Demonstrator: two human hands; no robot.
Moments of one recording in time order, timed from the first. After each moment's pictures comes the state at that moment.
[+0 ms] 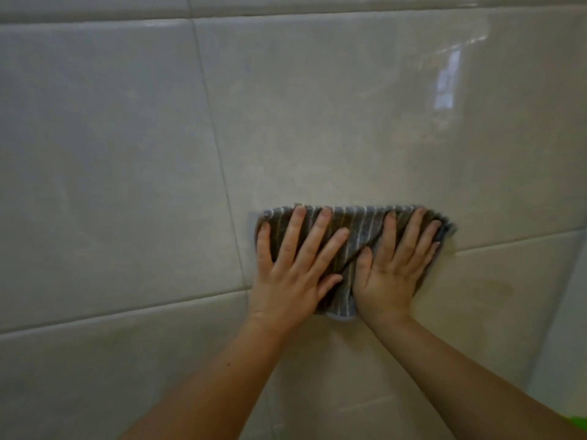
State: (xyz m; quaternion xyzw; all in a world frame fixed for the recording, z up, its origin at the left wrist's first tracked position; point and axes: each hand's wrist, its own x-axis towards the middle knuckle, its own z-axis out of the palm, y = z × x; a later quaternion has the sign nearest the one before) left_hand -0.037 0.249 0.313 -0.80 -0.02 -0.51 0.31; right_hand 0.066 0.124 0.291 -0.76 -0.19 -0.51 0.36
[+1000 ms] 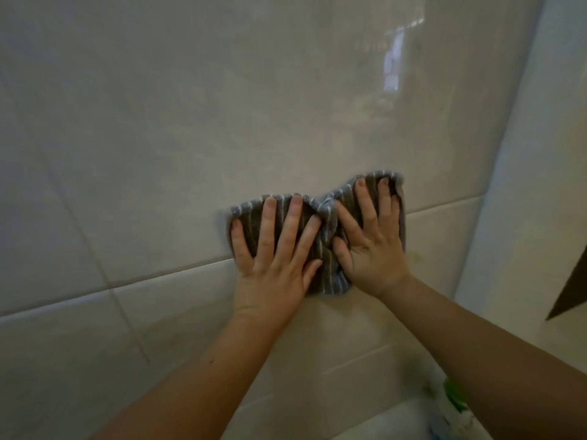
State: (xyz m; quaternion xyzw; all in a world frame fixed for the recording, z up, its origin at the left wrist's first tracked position) left_hand 0.033 0.160 0.273 -0.82 -0.04 -0.50 0.26; right_hand 0.158 0.011 0.274 -0.72 -0.36 -0.56 0.19
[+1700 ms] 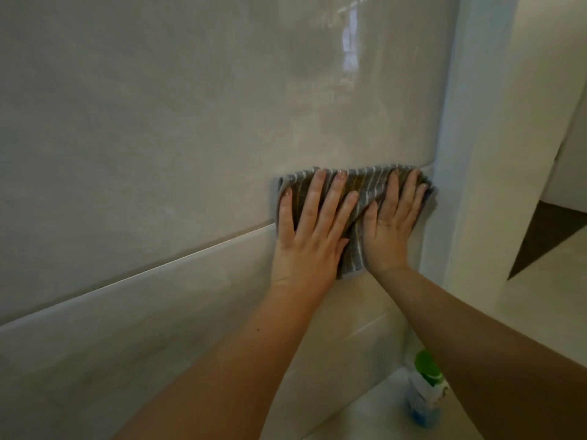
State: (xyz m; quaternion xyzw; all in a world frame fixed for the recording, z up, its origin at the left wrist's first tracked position) left_hand 0.115 0.060 0.269 -0.85 0.04 -0.45 0.28; right_hand 0.229 -0.052 0.226 -0.78 -0.09 -0.47 0.40
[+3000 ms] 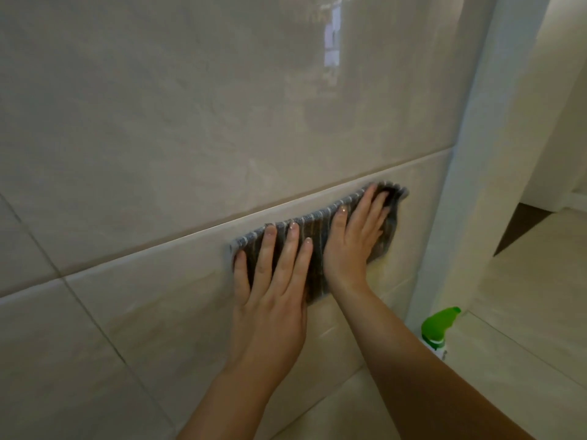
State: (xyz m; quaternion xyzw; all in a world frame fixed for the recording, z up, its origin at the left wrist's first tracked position) left_hand -0.008 0.154 0.209 -0.91 0.04 -0.41 0.08; right_hand 0.102 0.060 0.230 -0.77 -0.03 -0.32 0.55
